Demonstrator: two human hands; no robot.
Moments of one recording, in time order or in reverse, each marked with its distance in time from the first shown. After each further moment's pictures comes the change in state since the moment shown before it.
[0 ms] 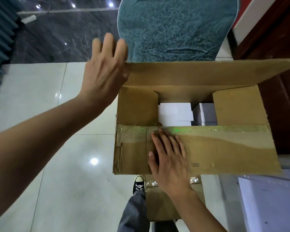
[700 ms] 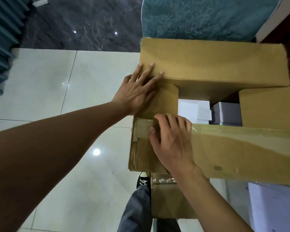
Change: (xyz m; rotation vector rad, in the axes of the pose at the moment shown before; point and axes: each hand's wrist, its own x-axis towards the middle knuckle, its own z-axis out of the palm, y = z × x) left_hand -0.047 -0.024 0.110 -0.164 -0.401 0.145; right_hand 0.063 -0.047 -0.006 0.068 0.096 -0.038
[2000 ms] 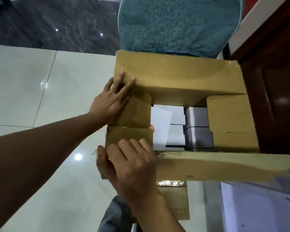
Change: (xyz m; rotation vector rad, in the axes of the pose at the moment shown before) left_hand -0.002 0.014 0.010 -0.235 -0.031 -0.173; right_hand -0.028 -0.042 -0.046 0.238 0.369 -0.239
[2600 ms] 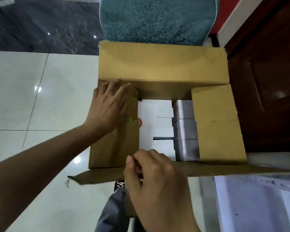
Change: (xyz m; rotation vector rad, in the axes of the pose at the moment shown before) left_hand -0.035 0.076 -0.014 0.111 0.178 0.041; right_hand -0.011 0.002 -0.114 -0.077 -0.391 0.393
